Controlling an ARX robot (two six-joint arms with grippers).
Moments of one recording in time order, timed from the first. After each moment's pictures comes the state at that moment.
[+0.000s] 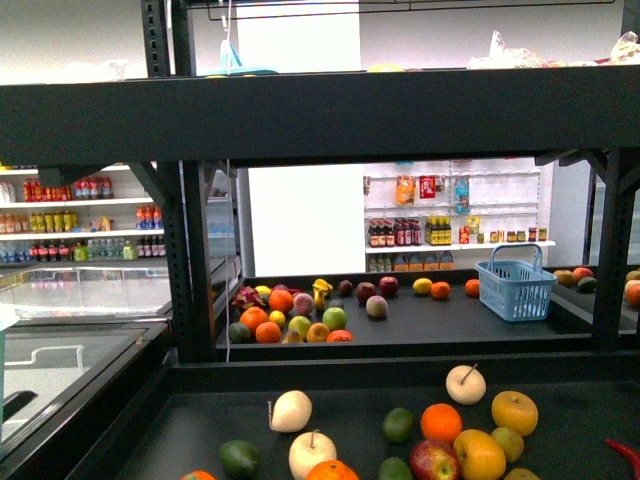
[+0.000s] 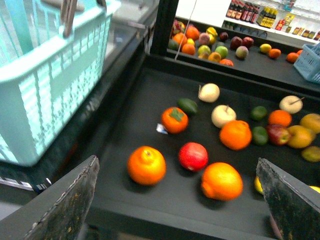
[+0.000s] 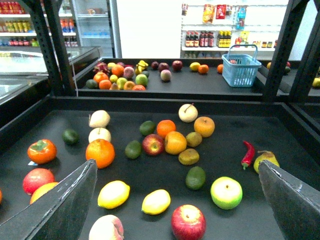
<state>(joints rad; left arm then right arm) 0.17 0.33 0.19 -0.06 0.17 -0.48 0.00 0.00 0.02 0.00 0.00 0.00</state>
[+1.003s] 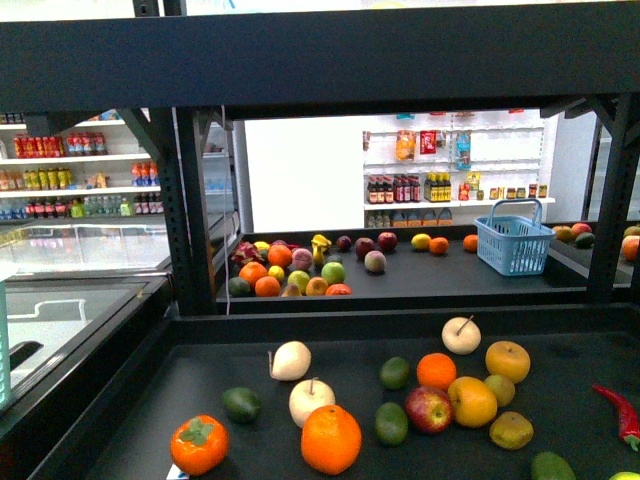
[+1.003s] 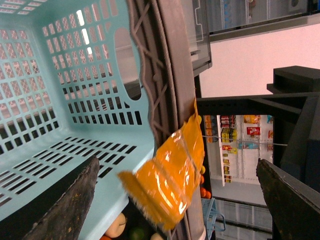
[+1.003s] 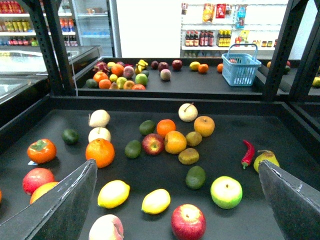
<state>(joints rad) 0.58 1.85 1.47 0.03 0.42 -1.15 0.00 0.00 0.02 0.00 0.00 0.00</state>
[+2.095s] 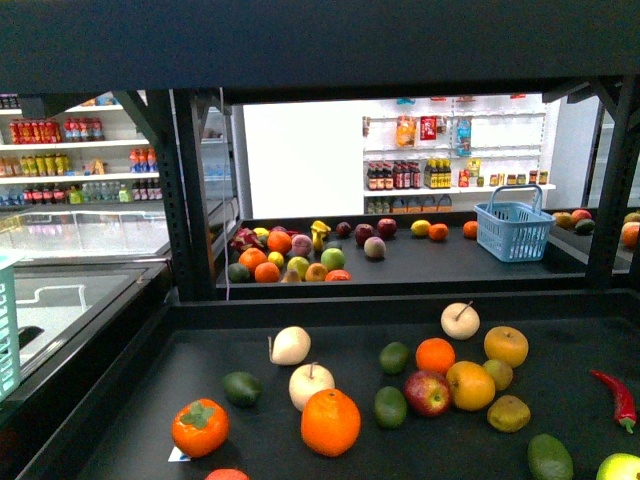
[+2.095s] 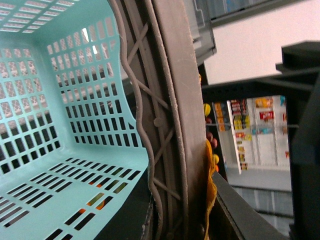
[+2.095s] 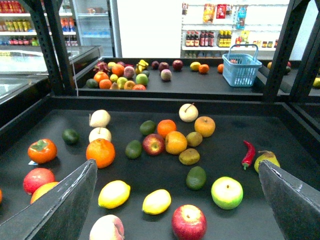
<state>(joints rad) 0.52 1.78 1.47 -0.01 0.45 -1.01 0.00 0.00 0.02 0.00 0.00 0.00</state>
